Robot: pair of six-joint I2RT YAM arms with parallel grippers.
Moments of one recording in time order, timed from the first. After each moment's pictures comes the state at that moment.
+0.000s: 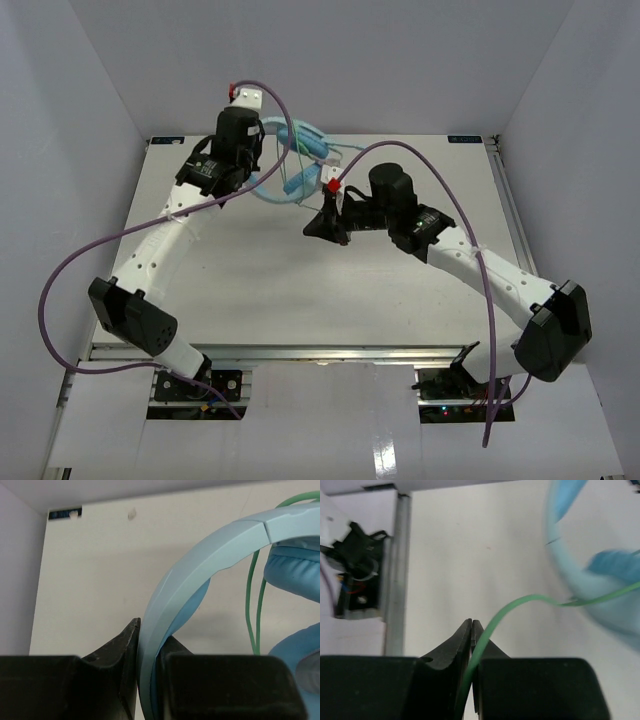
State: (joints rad) left arm -0.46 1.56 1.71 -0.66 -0.50 -0.04; right arm 0.76 1.39 1.21 -0.12 -0.70 -0.22
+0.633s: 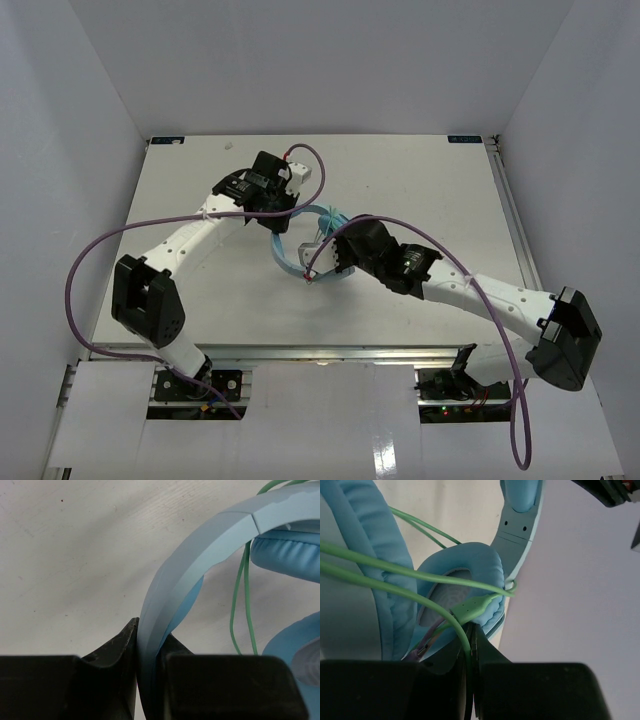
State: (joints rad) left arm -0.53 1.62 1.45 -0.78 0.02 0.03; right arm 0.98 1.32 1.02 -0.28 0.24 -1.17
